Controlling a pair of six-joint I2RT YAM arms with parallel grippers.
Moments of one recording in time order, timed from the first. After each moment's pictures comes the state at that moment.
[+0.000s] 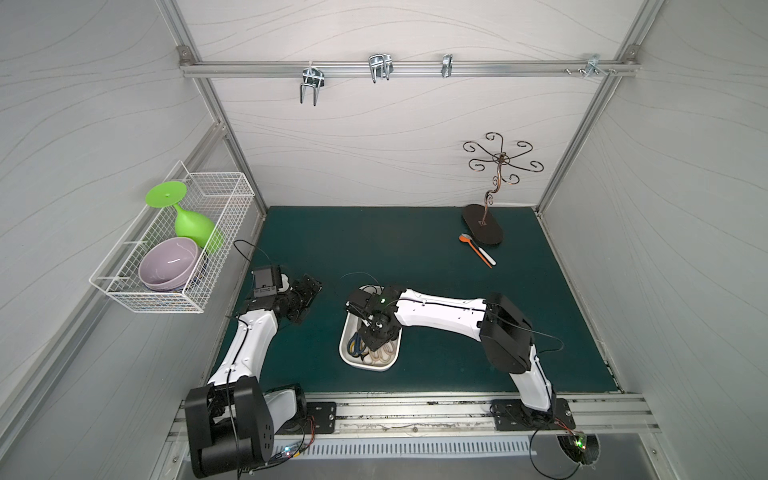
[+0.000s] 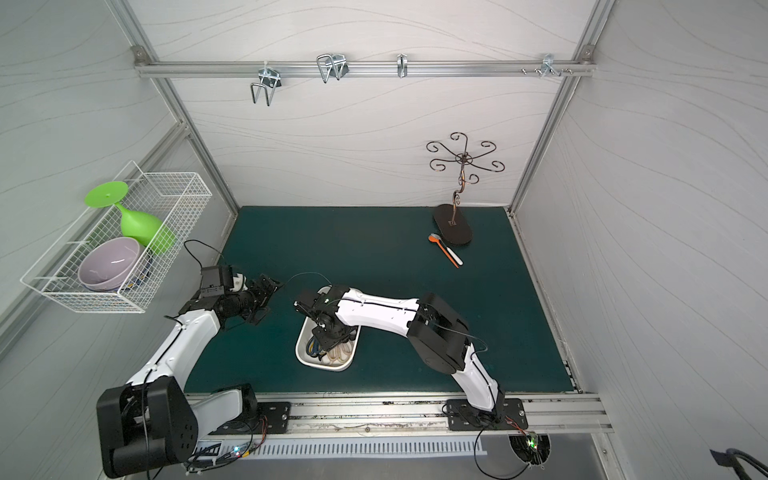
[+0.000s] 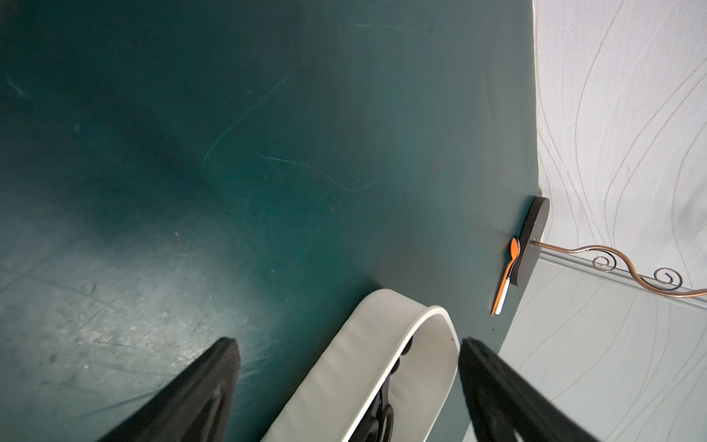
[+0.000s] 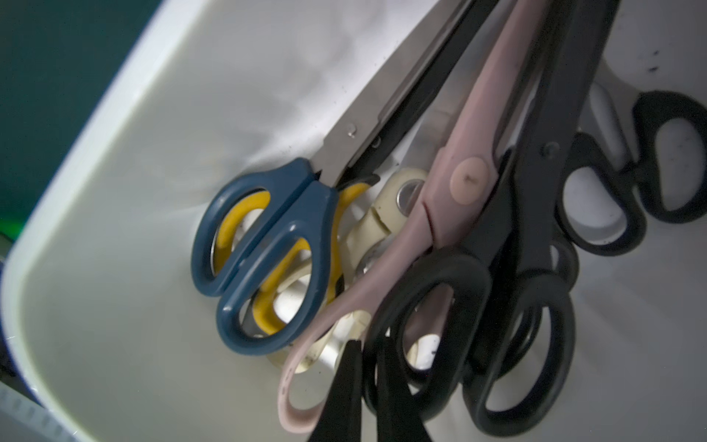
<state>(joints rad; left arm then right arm) 0.22 1.16 0.68 -0.51 0.47 -0.81 1.21 2.10 1.70 -0.97 -0.02 0.45</state>
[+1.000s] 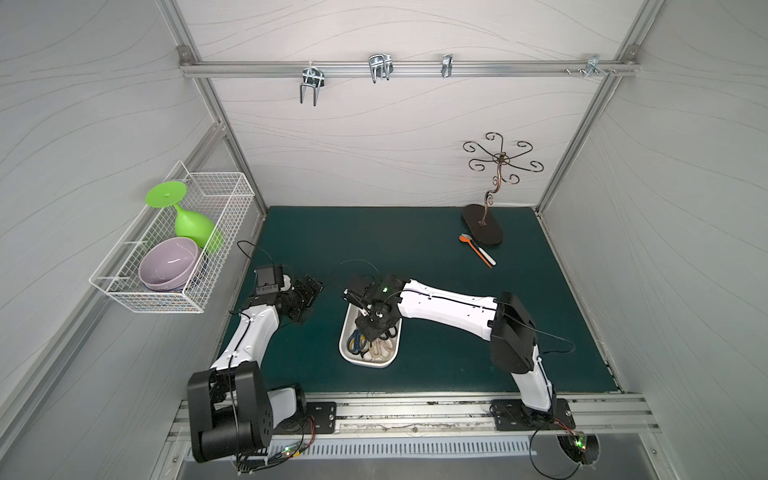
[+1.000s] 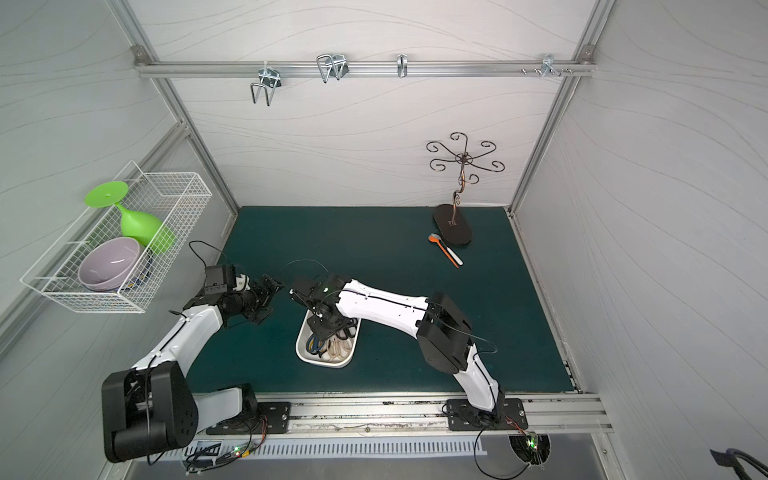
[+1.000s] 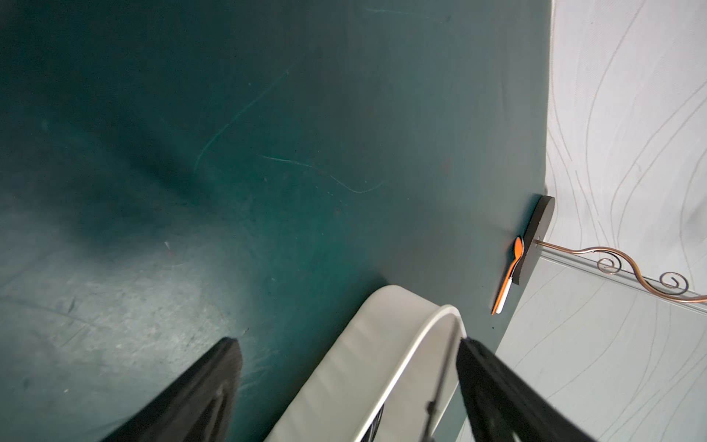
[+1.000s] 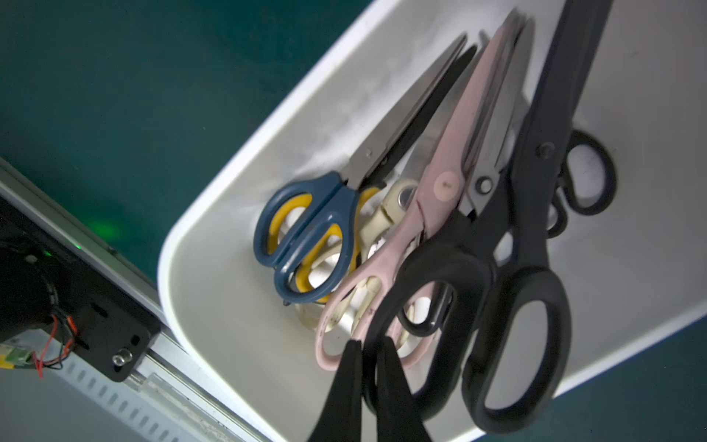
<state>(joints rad) 0.22 1.24 0.69 -0.47 0.49 -0.81 1.20 2.08 1.86 -1.06 0.02 0.41</state>
